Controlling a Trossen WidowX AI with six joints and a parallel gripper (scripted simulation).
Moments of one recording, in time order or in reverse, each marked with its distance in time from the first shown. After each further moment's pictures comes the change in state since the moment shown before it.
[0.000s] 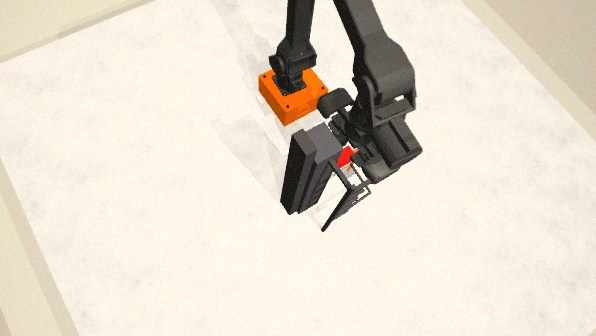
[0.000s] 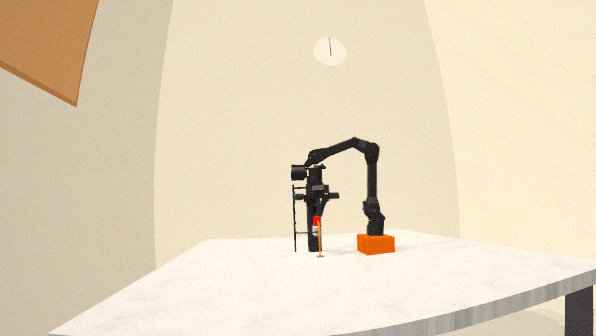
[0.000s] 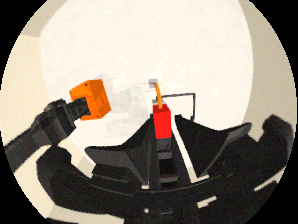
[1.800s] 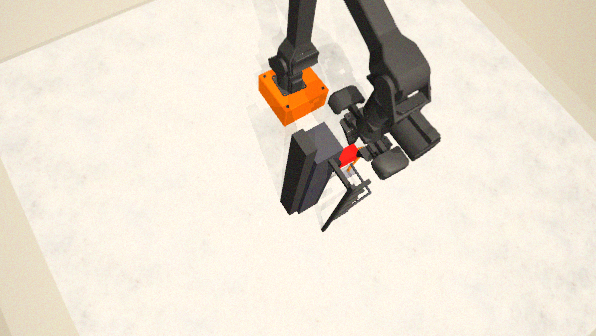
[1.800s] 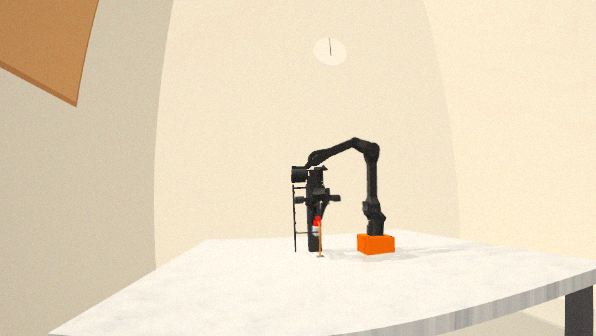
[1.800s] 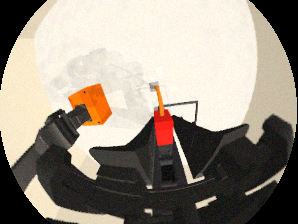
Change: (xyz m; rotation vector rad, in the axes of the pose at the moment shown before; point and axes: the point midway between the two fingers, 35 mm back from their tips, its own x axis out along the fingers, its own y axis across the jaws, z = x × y) arm 0.010 0.000 0.023 0.023 0.067 0.006
